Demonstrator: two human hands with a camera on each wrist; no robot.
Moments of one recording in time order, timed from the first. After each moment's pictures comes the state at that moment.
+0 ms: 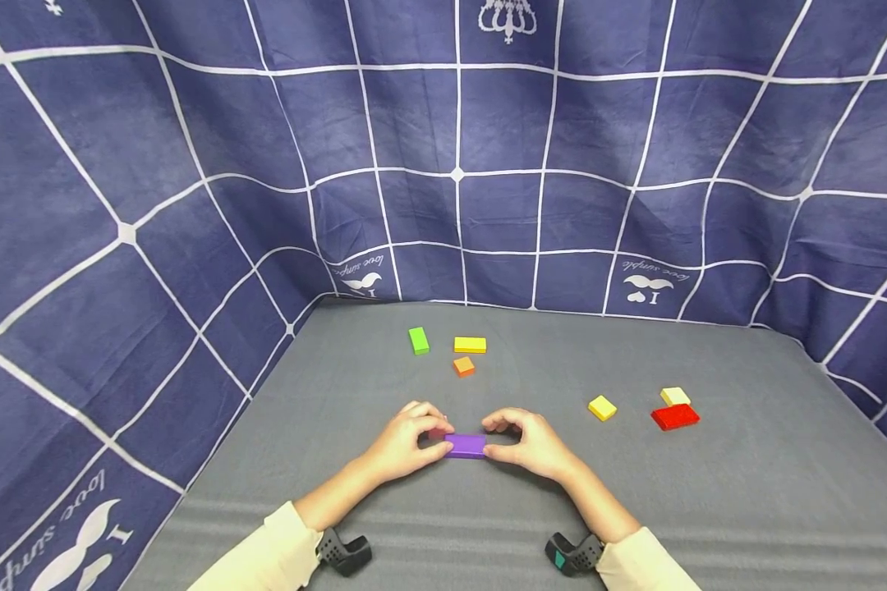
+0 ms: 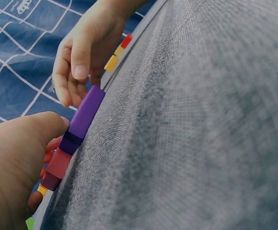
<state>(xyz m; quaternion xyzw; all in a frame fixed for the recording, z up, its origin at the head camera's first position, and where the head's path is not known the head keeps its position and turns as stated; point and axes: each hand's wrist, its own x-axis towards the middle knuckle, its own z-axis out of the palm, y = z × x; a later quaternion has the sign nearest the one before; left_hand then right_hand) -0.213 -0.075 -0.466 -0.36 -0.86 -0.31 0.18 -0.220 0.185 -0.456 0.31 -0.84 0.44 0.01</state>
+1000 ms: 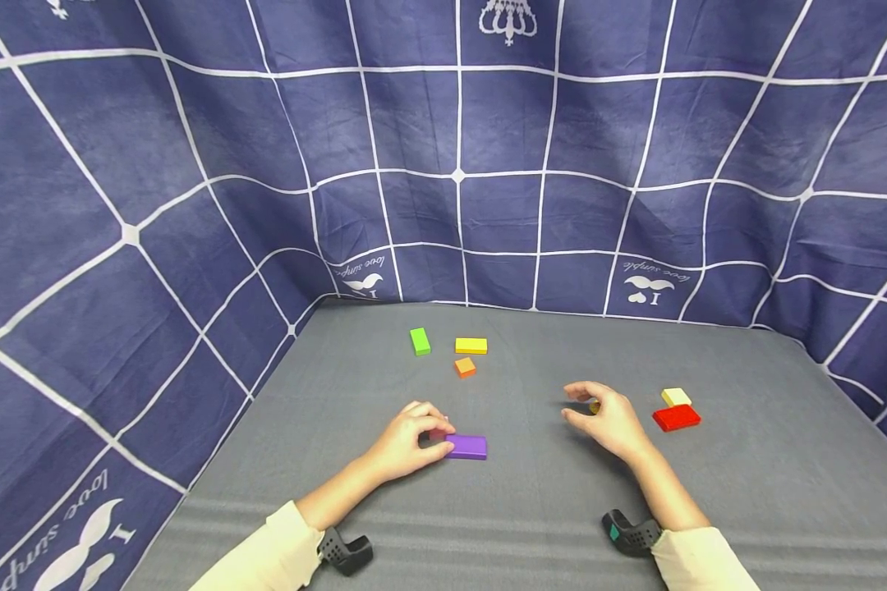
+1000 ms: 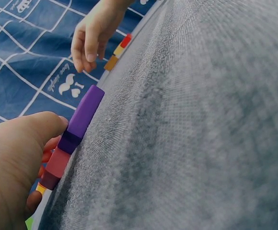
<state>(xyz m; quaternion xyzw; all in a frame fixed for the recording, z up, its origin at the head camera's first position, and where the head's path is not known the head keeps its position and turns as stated) -0.212 -0.075 -0.465 -0.35 -0.86 -0.33 0.17 -0.233 0.274 -0.431 0.17 -0.91 0.36 0.13</state>
